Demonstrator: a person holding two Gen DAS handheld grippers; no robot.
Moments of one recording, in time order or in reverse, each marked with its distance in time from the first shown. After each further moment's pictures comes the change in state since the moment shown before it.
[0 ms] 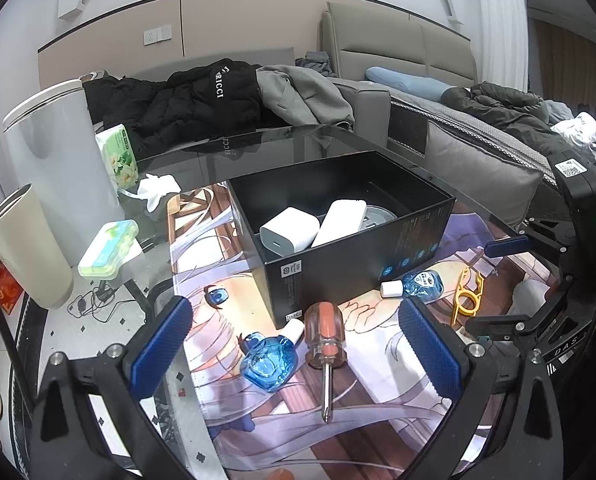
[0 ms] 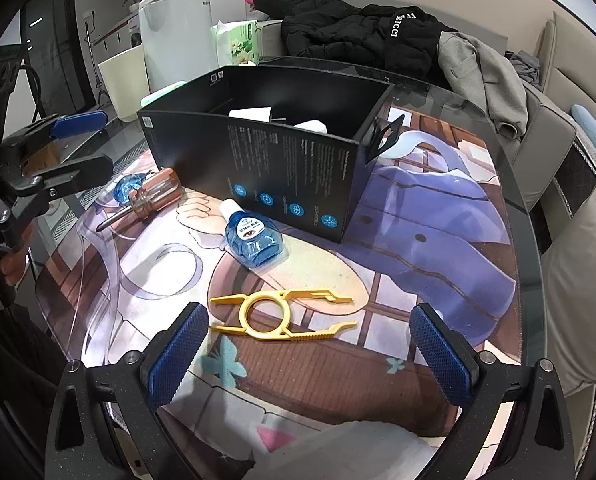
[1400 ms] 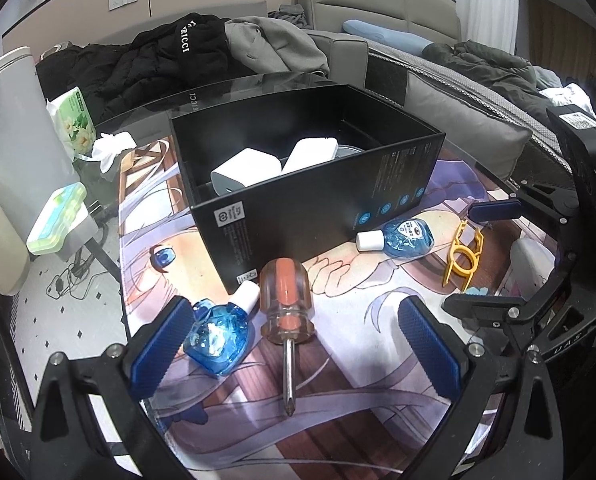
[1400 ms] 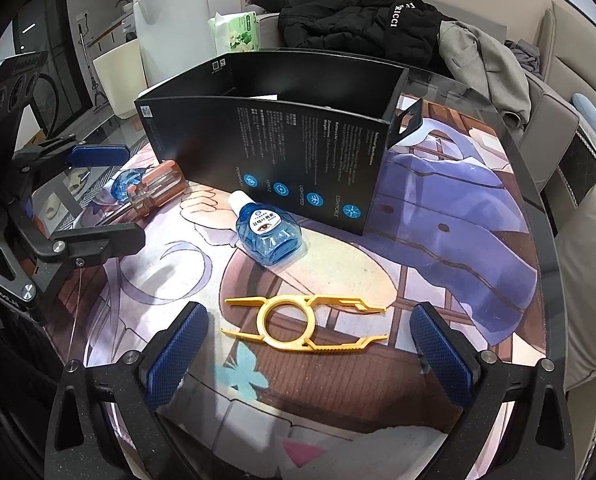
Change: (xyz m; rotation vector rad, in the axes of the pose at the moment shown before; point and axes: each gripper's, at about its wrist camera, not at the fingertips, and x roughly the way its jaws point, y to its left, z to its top) left arm 0.039 -0.014 -0.010 0.036 0.177 -0.089; right arm 0.011 0.010 -0.001 0.028 0.015 0.008
